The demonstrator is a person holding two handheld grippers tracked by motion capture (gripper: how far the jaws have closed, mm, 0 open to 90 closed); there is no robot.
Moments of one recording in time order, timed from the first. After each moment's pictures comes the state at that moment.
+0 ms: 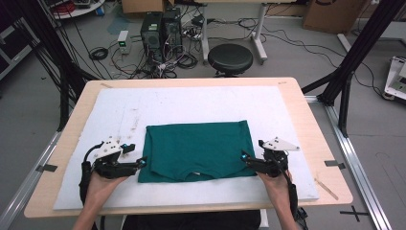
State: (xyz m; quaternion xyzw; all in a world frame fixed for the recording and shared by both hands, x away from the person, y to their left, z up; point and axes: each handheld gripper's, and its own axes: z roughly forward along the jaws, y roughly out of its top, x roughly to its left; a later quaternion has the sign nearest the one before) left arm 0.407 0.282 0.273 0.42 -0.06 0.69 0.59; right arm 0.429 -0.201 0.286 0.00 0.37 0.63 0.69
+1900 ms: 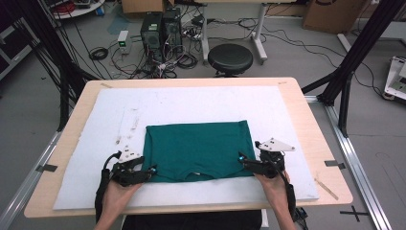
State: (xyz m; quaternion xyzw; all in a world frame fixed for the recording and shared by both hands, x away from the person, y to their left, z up) left arm 0.441 0.249 0.268 0.43 0.05 0.69 0.58; right arm 0.431 -0.193 0.286 0.00 0.38 0.62 0.69
